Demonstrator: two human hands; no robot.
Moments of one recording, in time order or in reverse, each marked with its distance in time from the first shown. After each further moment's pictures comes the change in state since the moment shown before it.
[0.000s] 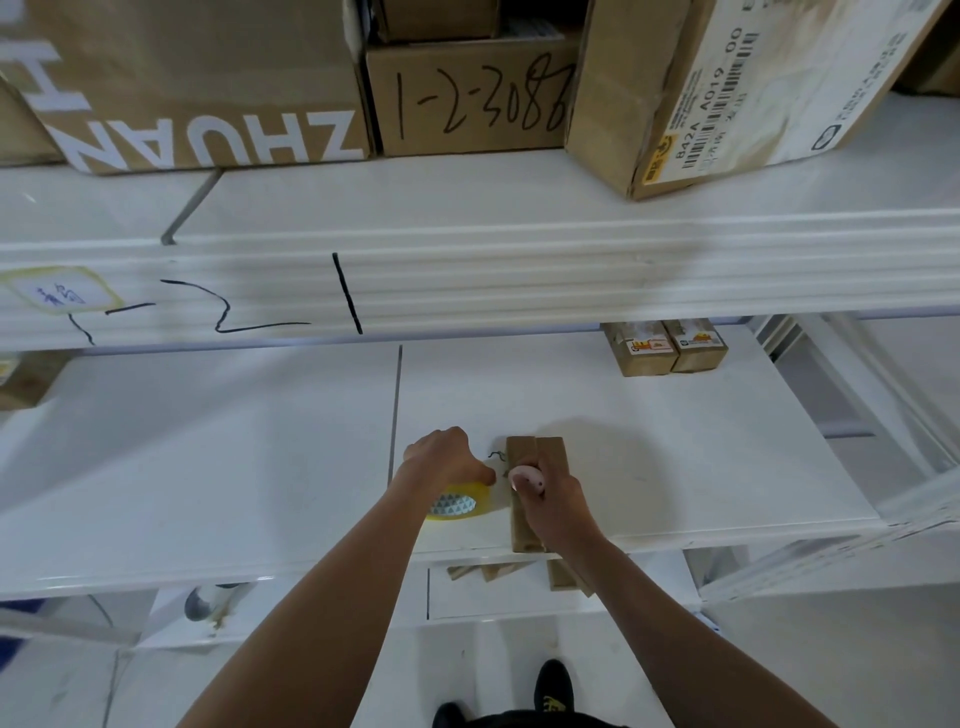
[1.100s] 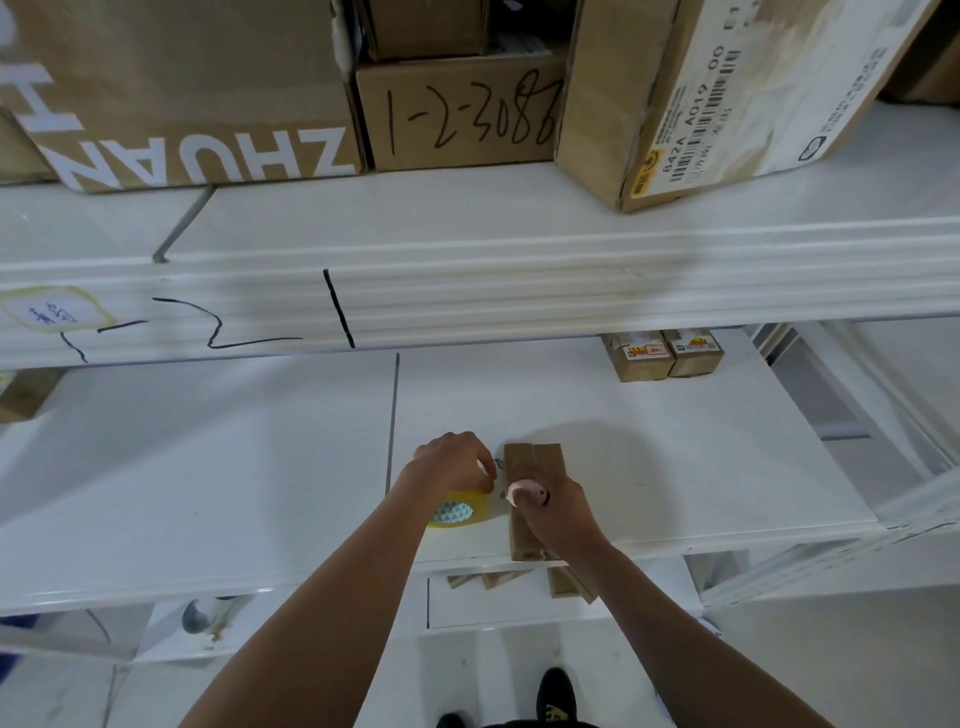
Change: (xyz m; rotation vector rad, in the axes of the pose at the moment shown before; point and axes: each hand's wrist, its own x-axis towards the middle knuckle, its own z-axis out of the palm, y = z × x) left_hand -0.005 0.009 -0.006 0.041 -0.016 0.173; right_hand 0.003 0.001 -0.005 0.110 -0.043 0.164
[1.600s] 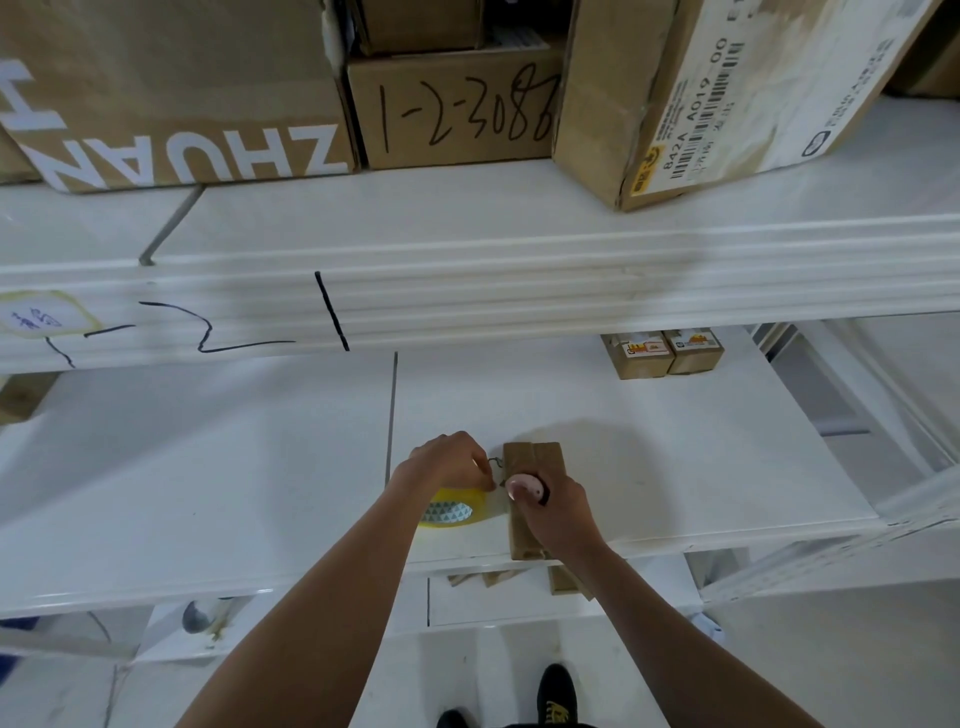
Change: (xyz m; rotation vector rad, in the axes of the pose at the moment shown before) left_hand 0.005 -0.006 0.000 -0.087 -0.070 -0.007; right_hand -0.002 0.000 0.002 -0.029 0.044 -0.081
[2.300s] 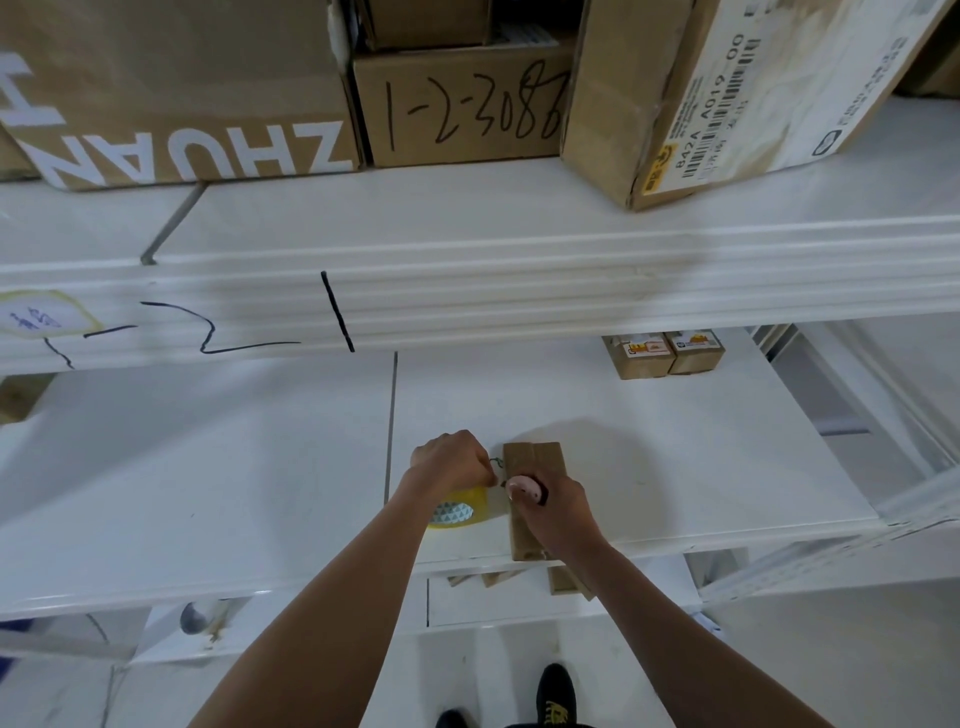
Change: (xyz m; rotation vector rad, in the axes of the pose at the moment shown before) left_hand 0.004 0.000 0.009 0.035 0.124 -0.029; right_hand 0.002 -0.002 0.001 -0.049 -0.028 -0.033
